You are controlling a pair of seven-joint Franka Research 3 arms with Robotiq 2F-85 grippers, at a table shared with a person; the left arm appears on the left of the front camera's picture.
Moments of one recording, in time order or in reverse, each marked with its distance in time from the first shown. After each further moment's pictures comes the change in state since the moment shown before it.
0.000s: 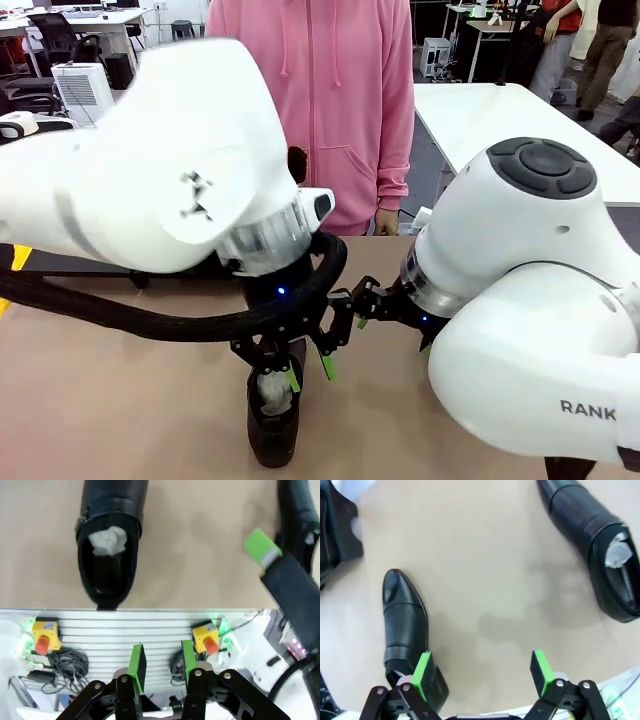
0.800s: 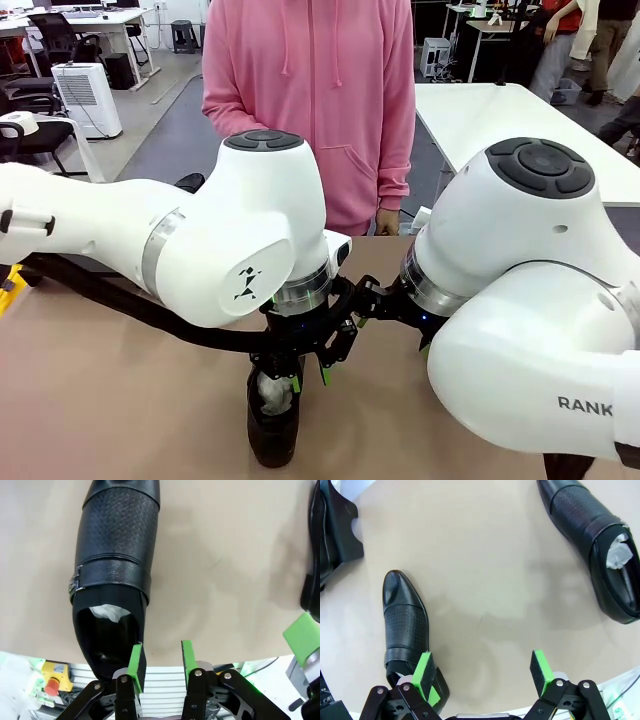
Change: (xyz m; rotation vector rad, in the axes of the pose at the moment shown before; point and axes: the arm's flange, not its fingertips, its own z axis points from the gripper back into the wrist) left arm 0.031 -0.008 -0.065 0.092 -0.137 -0.048; right arm 0.003 0.000 0.000 0.003 -0.001 -0.006
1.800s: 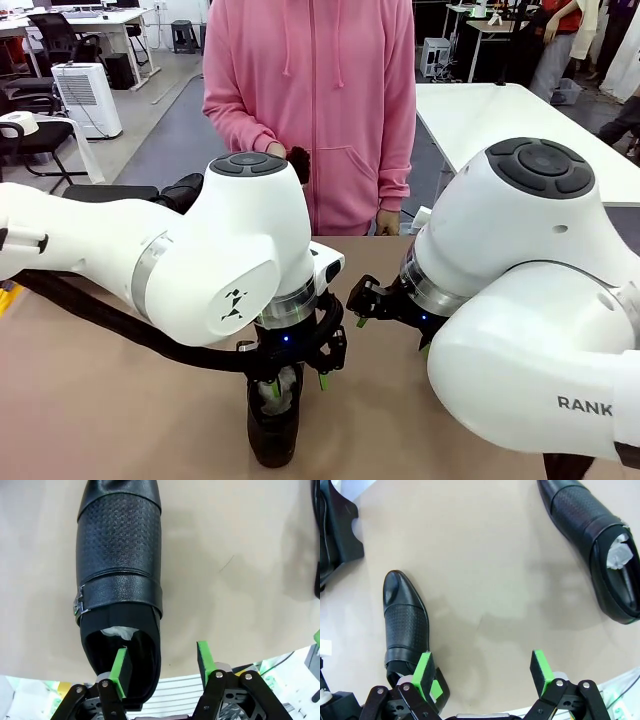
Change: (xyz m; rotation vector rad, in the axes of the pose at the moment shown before) left arm 0.003 0.016 -0.019 -0.001 -0.016 -0.133; right arm 0.000 0.000 0.000 0.001 -0.001 0.000
